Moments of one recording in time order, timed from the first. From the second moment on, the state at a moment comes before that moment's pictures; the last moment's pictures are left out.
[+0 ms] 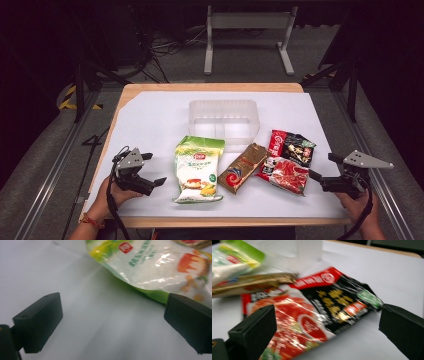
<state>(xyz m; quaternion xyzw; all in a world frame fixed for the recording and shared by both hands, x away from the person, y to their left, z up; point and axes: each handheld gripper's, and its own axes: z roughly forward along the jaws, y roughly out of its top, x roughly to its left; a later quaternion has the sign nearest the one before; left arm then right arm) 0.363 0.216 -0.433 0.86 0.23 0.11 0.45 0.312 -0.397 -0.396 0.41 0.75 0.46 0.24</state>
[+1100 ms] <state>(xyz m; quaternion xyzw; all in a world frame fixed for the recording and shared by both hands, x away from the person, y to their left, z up) 0.412 0.180 -0.439 0.85 0.27 -0.06 0.45 0.320 -0.320 -0.387 0.36 0.79 0.44 0.21</state>
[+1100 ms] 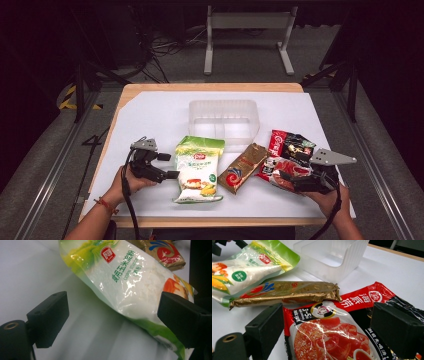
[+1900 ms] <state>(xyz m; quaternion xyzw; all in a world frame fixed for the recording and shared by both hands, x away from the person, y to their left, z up) 0.439 0.136 -0.452 0.85 0.25 -0.11 0.46 0.317 -0.317 -0.398 0.34 0.80 0.44 0.20</state>
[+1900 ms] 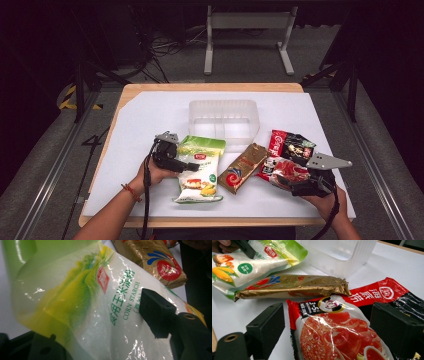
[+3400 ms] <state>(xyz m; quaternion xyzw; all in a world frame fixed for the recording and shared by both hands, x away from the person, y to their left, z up) 0.370 0.146 -0.384 0.80 0.19 0.00 0.57 0.312 -0.317 -0.403 0.34 0.81 0.44 0.21</state>
